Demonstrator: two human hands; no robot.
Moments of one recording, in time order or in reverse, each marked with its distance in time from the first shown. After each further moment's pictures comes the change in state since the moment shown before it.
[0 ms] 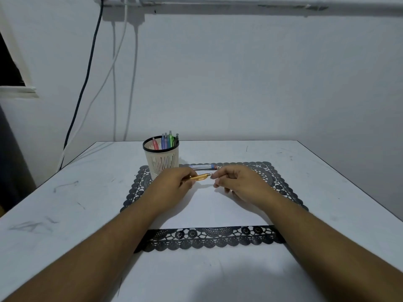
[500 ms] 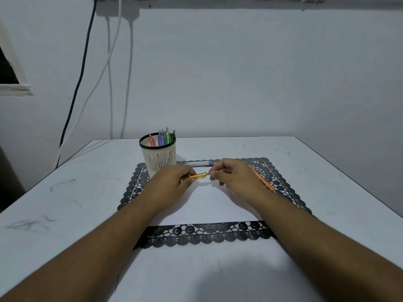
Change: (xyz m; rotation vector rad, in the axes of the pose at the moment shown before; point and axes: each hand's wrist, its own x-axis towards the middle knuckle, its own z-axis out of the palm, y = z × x) left_hand 0.000 0.001 0.003 0.028 -0.008 0.026; right_hand -0.001 -0.004 0.013 0.068 0.132 -0.028
